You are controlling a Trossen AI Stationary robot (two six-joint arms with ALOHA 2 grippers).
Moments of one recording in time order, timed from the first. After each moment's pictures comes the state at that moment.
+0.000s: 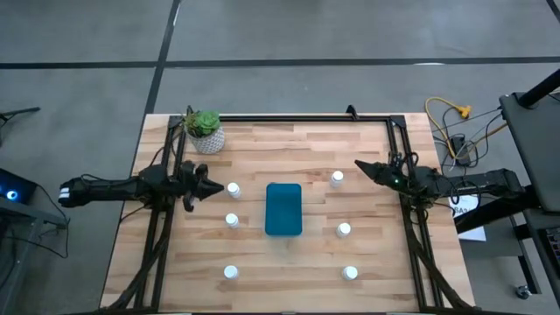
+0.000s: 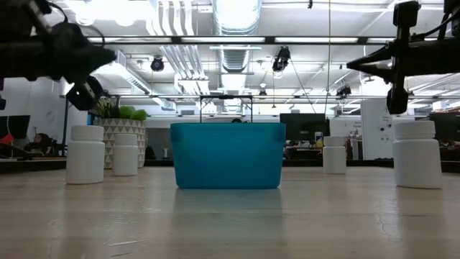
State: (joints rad) left arm 0.05 0.18 0.01 0.21 0.06 -0.65; right arm 0.05 0.25 0.01 0.34 0.52 1.08
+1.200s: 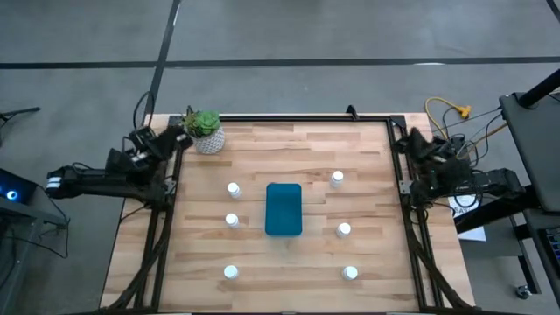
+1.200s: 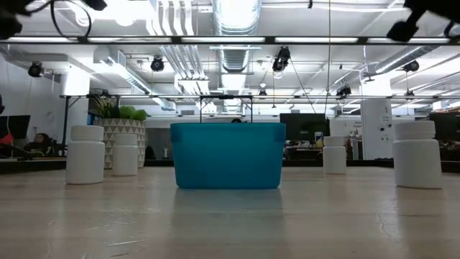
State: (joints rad) left arm 0.05 0.57 0.36 1.13 -0.22 -0.78; right arm 0.05 0.26 0.10 1.21 0.47 0.62
